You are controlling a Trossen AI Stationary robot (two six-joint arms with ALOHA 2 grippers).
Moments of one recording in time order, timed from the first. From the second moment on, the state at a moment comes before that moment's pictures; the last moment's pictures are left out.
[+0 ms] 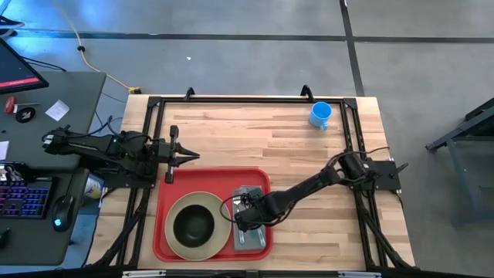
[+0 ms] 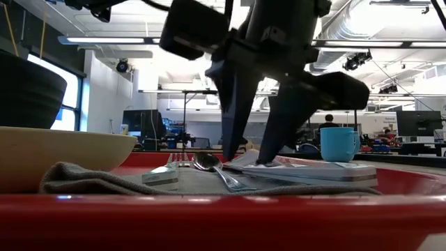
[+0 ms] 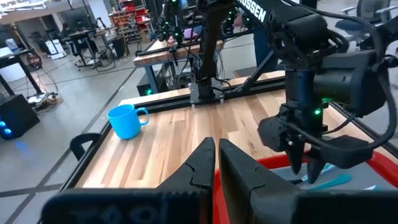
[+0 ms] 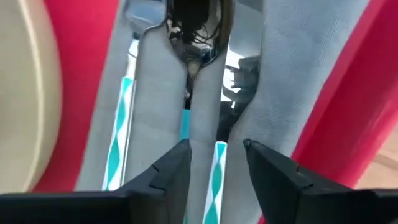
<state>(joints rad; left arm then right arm) -0.17 0.51 0.54 -0.13 -0.19 0.19 0.40 2.19 1.70 -0.81 0.15 1.59</state>
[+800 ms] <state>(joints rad) -0.17 0.51 0.54 -0.15 -0.14 0.18 0.40 2.22 1.70 -0.82 0.15 1.69</state>
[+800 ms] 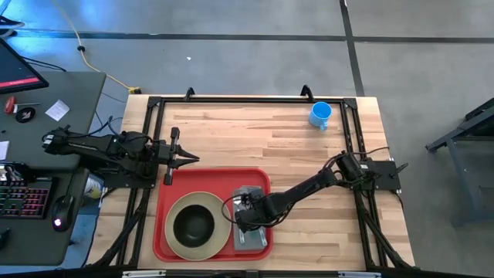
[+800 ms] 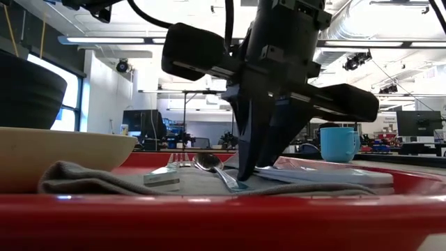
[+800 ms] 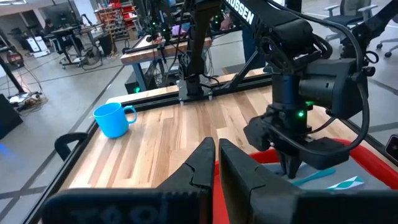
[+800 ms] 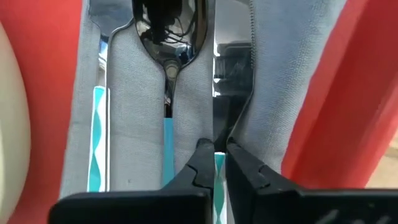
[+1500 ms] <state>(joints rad) -0.17 0.51 0.54 -0.16 -0.14 0.18 0.41 2.17 1.71 -0.90 0.16 1.80</state>
